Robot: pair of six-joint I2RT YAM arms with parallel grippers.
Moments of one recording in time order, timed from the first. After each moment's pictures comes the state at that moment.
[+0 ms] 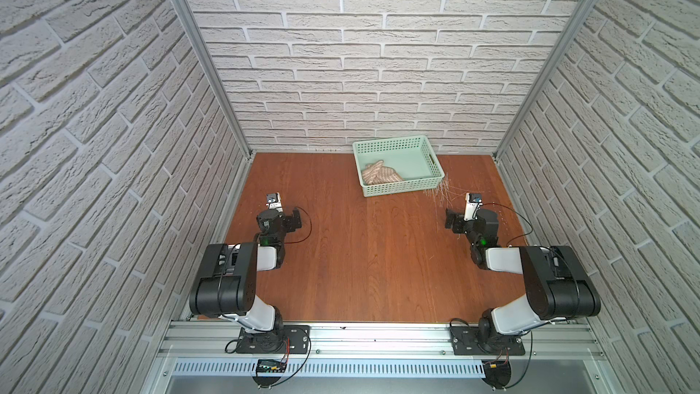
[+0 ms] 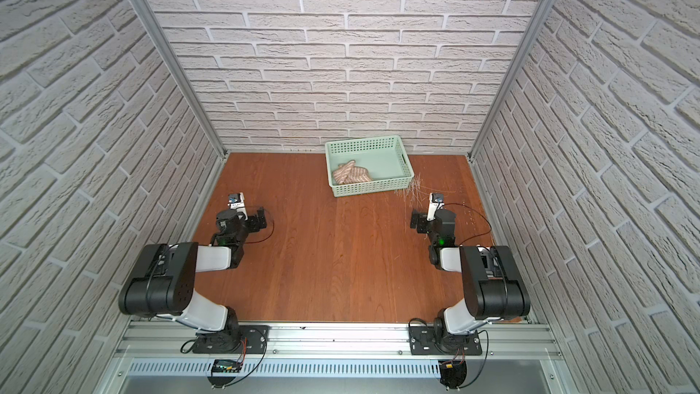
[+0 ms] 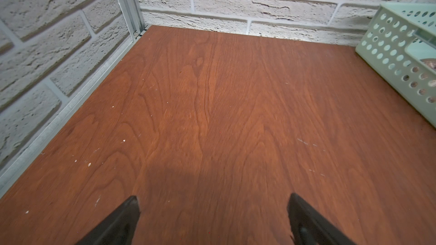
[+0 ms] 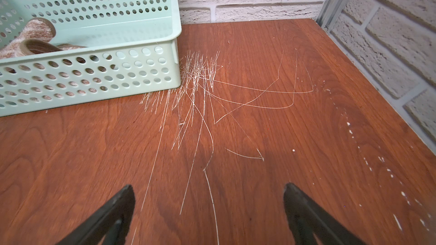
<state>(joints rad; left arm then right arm) 0.09 1.54 0.40 0.73 -0.06 -0.05 0.02 1.53 0.41 0.72 0.02 0.05</state>
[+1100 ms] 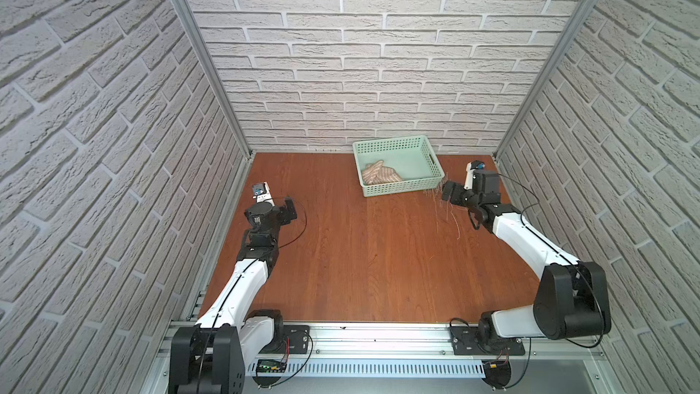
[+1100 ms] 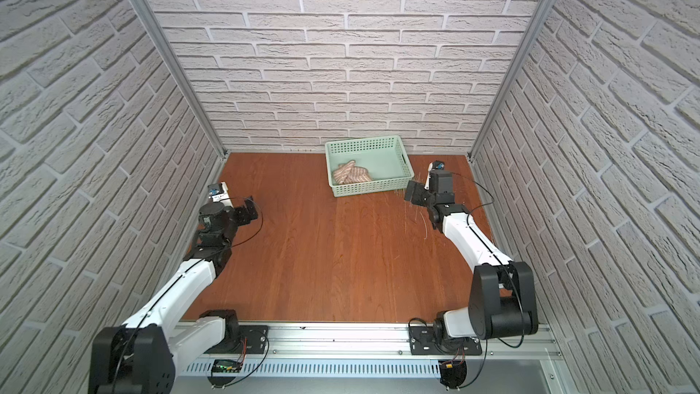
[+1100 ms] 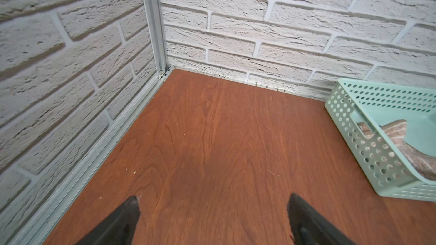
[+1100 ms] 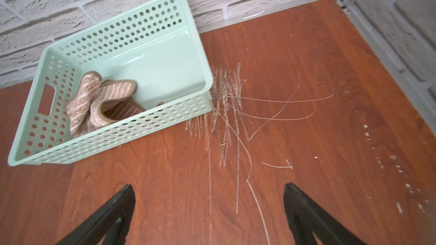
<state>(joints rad) 0.04 1.00 0.51 0.14 -0.19 -0.18 0.15 1.45 1.00 -0.20 0.04 0.30</state>
